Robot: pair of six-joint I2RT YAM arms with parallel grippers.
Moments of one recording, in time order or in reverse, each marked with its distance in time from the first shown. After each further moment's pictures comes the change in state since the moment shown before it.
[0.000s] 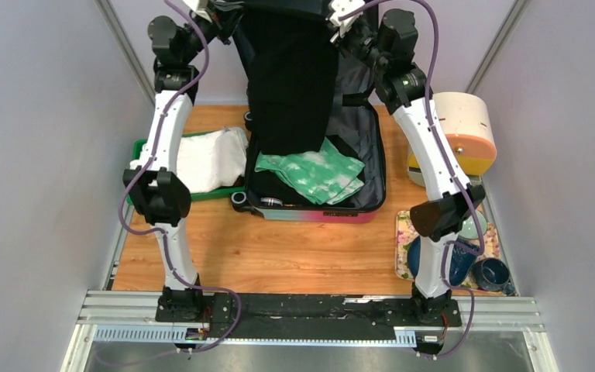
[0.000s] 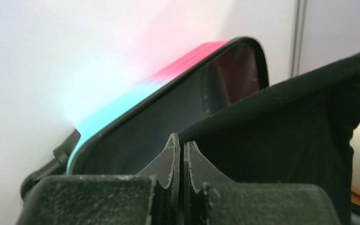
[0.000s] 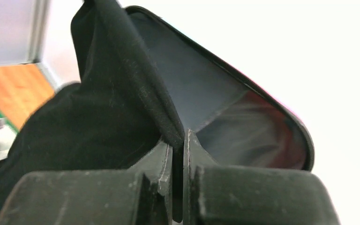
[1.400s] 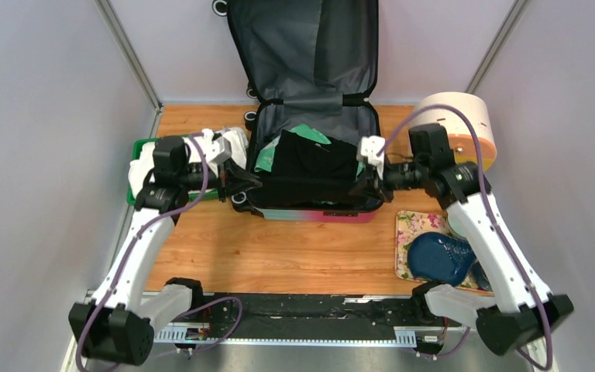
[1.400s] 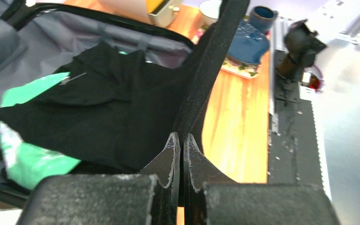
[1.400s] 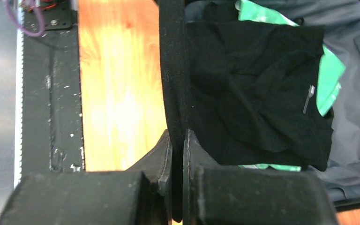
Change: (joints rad) left arm -0.078 -1.080 -1.361 -0.623 0.488 0.447; right arm -0.027 -0.880 -1.110 -0.634 -0.504 -0.207
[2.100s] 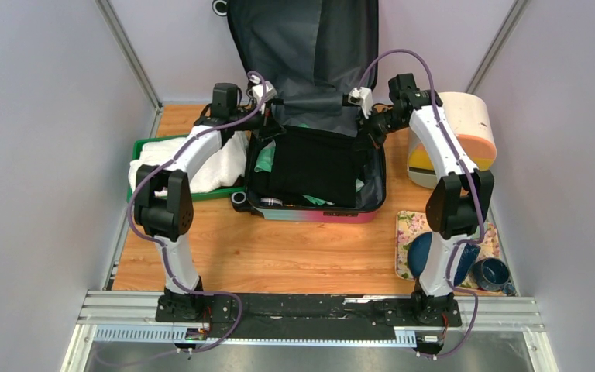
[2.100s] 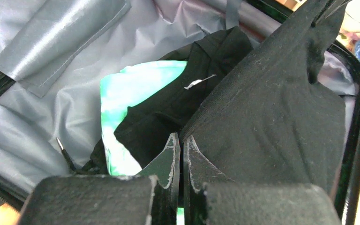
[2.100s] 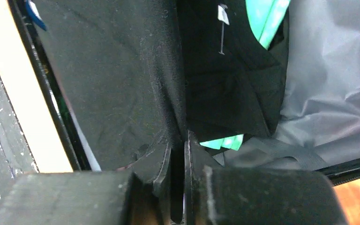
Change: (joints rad) left arm -0.087 0.929 0.647 0.132 -0.347 -0.042; right arm -0.207 0.844 0.633 -0.163 0.097 0.042
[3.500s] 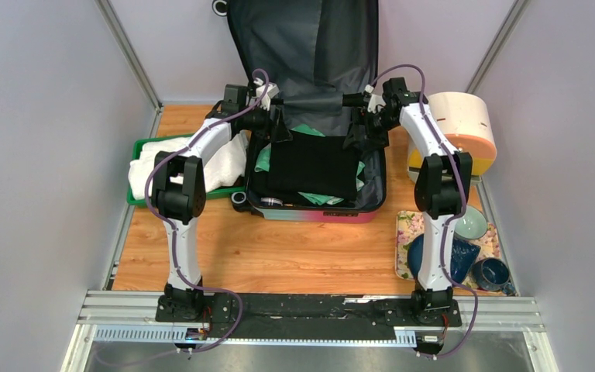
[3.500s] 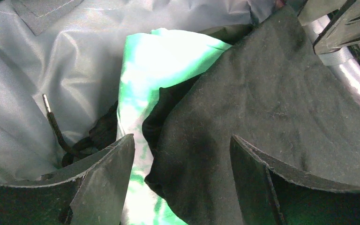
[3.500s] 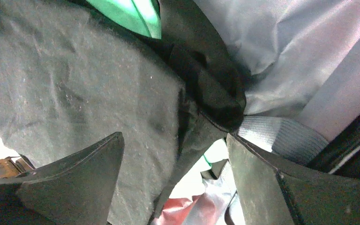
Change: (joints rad) left arm -0.024 0.245 0.213 -0.139 -0.133 -0.194; right arm -0.045 0.300 0.158 0.086 0.220 0.767
